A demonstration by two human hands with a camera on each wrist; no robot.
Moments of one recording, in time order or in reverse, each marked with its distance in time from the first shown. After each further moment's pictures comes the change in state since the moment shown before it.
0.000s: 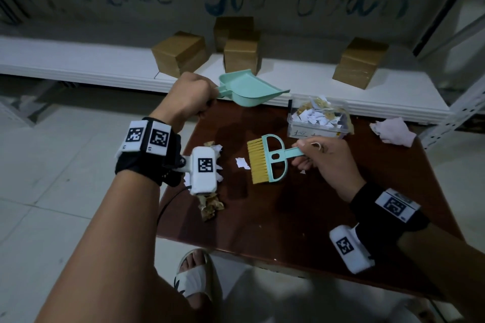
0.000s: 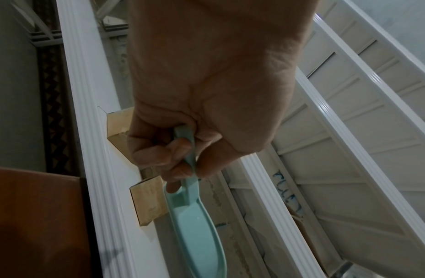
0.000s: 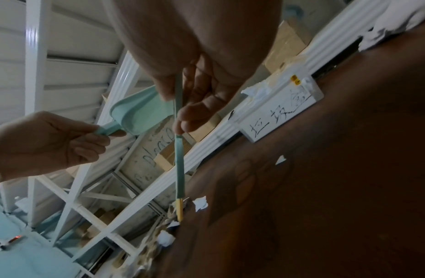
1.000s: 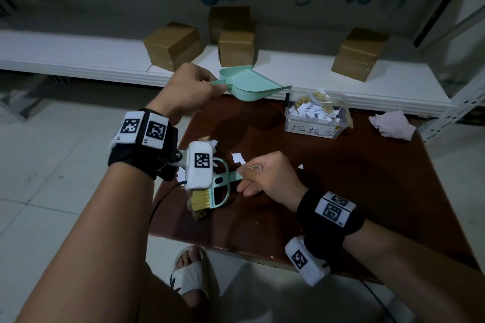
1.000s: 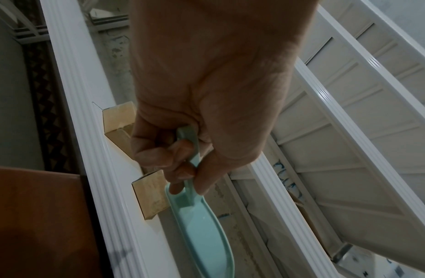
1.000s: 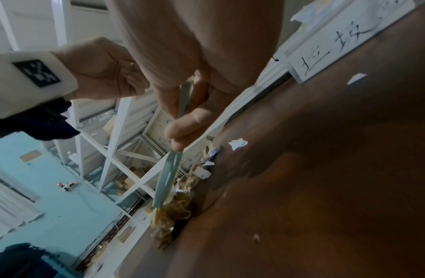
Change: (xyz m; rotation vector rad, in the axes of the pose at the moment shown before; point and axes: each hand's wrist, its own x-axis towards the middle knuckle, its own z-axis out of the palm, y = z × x) left_hand 0.010 -0.001 0.010 0.102 -0.039 0.040; right_hand -0.017 0.003 0.090 -0.004 -0.281 0.264
